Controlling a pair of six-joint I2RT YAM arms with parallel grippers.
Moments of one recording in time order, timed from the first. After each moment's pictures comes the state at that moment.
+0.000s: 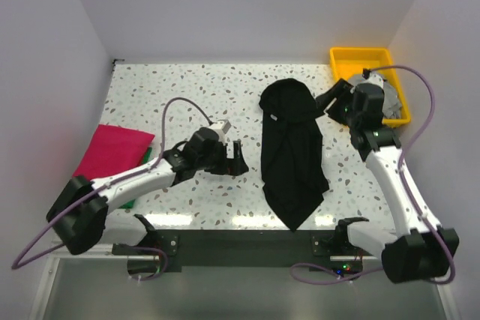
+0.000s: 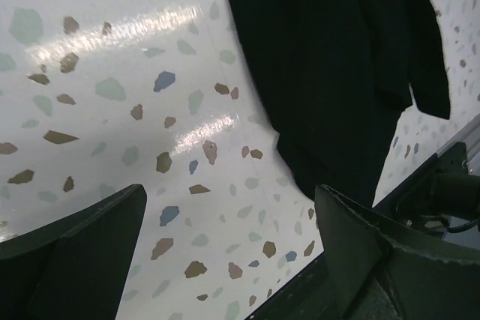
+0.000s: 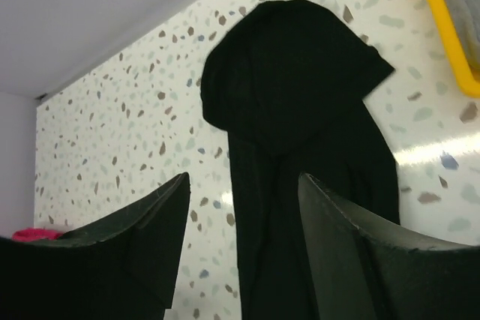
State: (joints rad) left arm -0.72 1.24 0.70 -0.15 0.12 -0.64; right arm 0.12 1.23 1.13 -0.36 0.02 0.63
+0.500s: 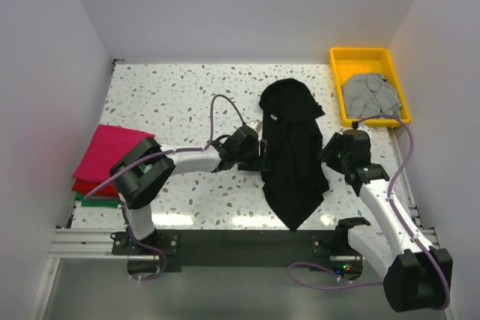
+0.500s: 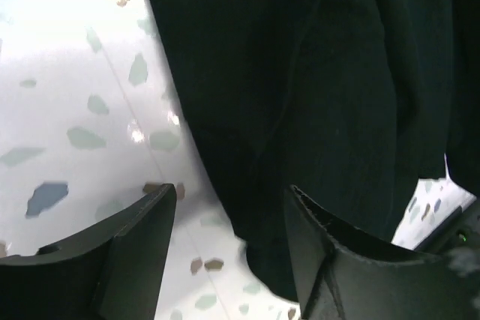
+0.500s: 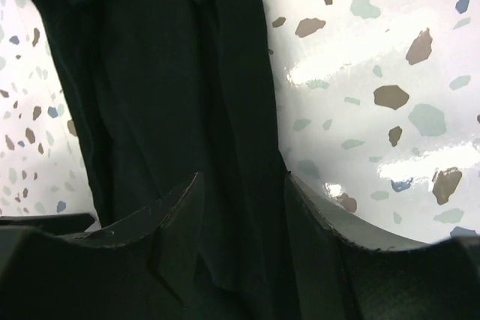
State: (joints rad) left arm -0.87 1.79 0.99 -0.02 0.07 -0.74; right arm 0.12 0.89 0.56 -0.42 0.08 0.62
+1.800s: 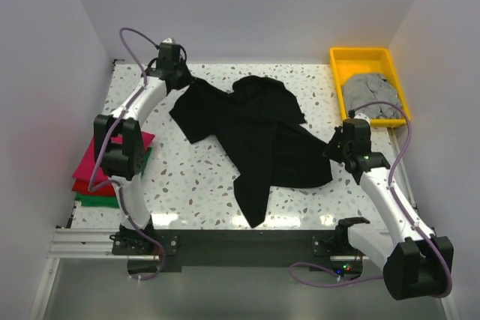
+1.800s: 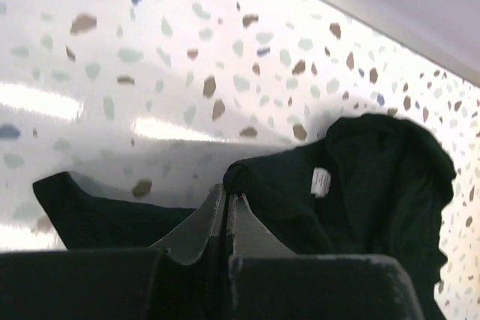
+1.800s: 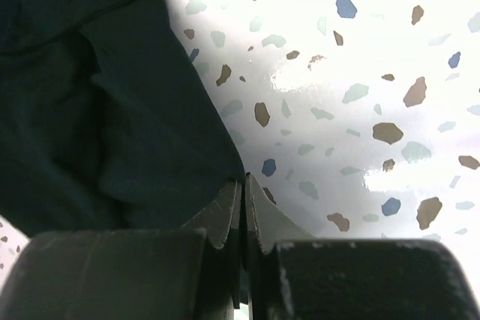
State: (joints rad) left arm -0.20 1.93 1.61 -0.39 -0.06 -0.62; right arm 0.12 1.00 0.68 -0.44 0.08 0.51
